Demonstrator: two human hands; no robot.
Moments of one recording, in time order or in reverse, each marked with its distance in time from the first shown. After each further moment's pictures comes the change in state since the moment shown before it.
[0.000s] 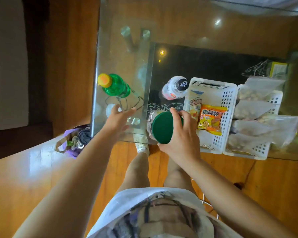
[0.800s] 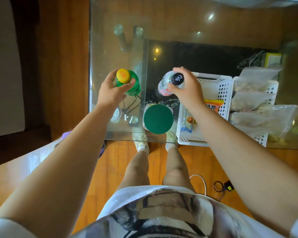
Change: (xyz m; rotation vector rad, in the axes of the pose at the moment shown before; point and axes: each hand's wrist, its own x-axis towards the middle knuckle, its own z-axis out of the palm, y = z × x) left_hand 0.018 0.051 0.000 0.074 0.023 0.384; right_hand 0.109 0.019 -0.025 0.490 0.060 0.092
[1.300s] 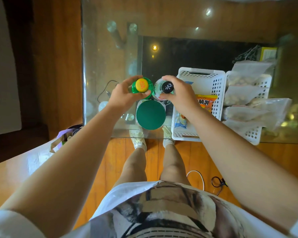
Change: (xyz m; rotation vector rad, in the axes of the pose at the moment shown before) left_hand -0.016 -0.006 0.040 0.195 -0.235 0.027; right_hand -0.019 0.014 -0.007 -0.104 -0.137 -0.066
